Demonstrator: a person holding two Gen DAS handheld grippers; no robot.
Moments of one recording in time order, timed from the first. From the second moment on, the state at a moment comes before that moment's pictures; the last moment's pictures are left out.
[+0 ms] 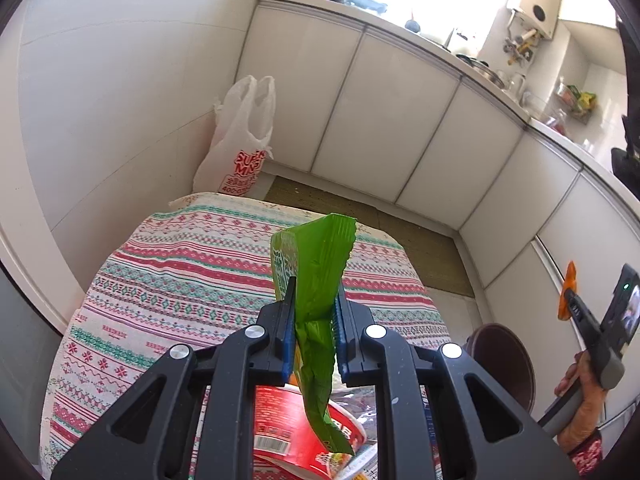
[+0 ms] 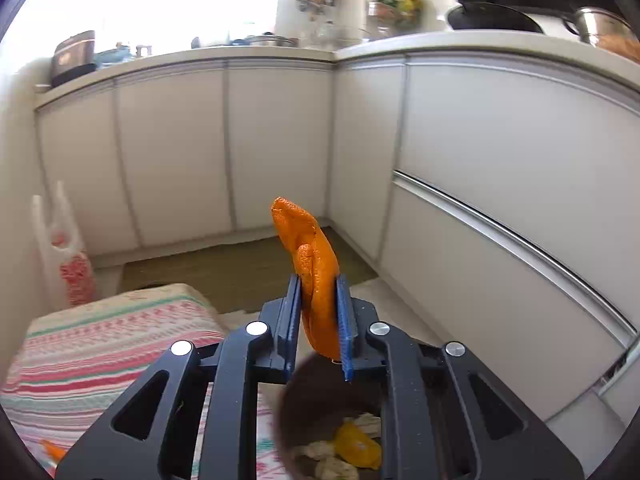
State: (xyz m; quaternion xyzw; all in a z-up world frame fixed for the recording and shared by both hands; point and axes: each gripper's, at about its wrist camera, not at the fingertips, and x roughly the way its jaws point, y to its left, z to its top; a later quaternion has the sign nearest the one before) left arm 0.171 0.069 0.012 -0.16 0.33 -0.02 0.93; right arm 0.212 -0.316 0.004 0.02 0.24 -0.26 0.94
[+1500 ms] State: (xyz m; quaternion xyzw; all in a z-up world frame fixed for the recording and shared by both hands) left arm 0.227 -0.349 -0.009 0.00 0.39 -0.26 0.89; right arm 0.058 -0.515 0.001 0.24 0.23 -0.47 0.82
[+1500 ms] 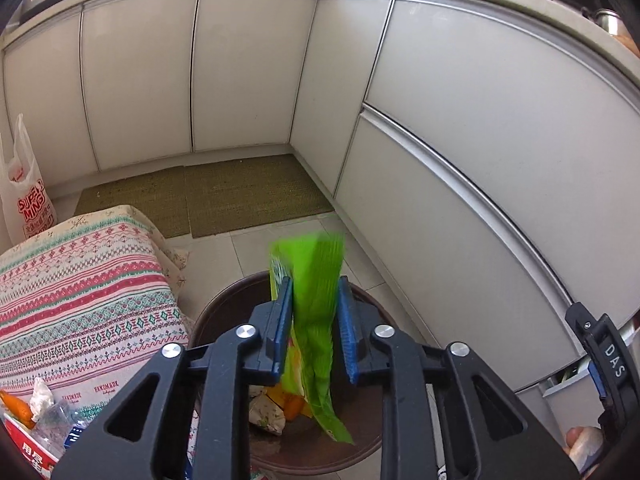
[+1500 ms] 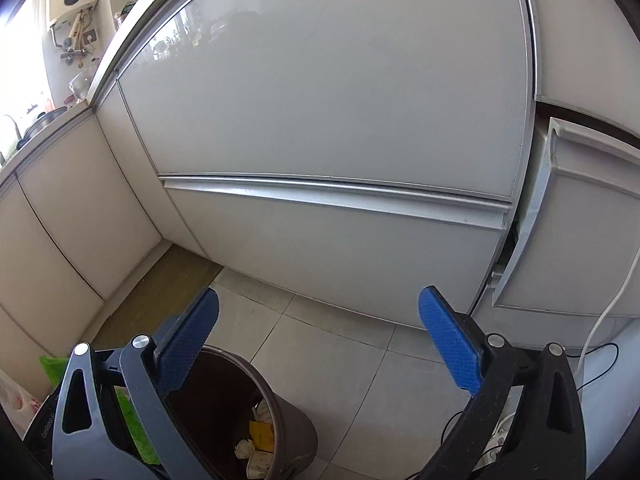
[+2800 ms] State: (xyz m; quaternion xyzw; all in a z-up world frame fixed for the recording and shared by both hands) left arm 0.252 0.037 -0.068 -0.11 0.49 0.05 0.86; right arm 0.142 -0.403 -0.011 0.12 0.33 -0.35 0.87
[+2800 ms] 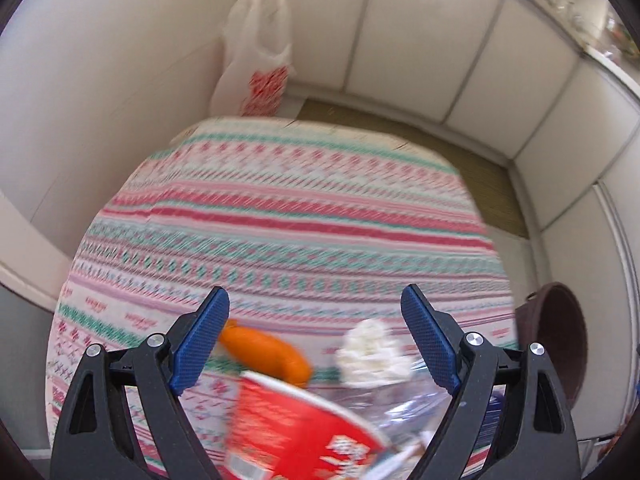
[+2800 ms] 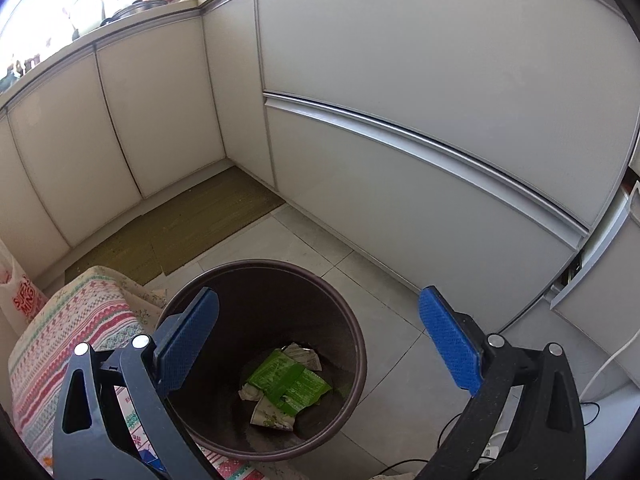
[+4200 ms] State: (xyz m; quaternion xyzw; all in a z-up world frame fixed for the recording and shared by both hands) left arm 0.241 0.088 -0.086 -0.21 0.51 -0.02 0.84; right arm 0.243 -0.207 -0.061 0.03 0.47 -0.08 0.88
